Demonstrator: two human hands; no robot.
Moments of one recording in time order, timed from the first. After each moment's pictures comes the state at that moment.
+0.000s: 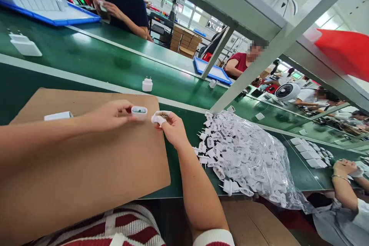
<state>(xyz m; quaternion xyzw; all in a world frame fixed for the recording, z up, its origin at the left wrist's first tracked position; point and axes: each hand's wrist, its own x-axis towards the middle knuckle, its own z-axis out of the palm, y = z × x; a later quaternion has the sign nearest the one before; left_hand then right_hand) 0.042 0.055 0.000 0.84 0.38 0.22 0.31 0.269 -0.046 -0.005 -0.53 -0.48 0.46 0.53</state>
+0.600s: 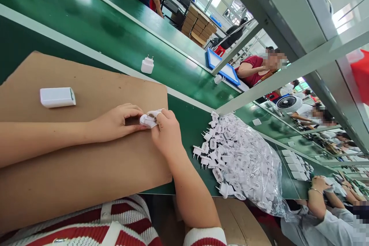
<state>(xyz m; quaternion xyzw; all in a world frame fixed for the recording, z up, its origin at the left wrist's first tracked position) 0.040 0.019 -0.044 0.84 0.29 0.28 0.36 0.233 -0.057 -0.011 -0.56 -0.76 0.07 0.32</state>
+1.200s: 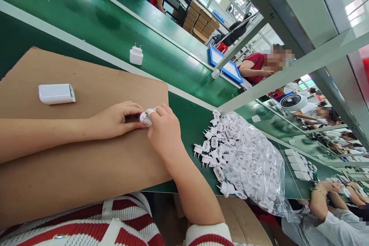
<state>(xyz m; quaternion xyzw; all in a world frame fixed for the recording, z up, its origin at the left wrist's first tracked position) 0.040 0.020 -0.043 0.85 0.28 0.26 0.36 0.227 -0.056 0.004 -0.57 -0.80 0.00 0.21</state>
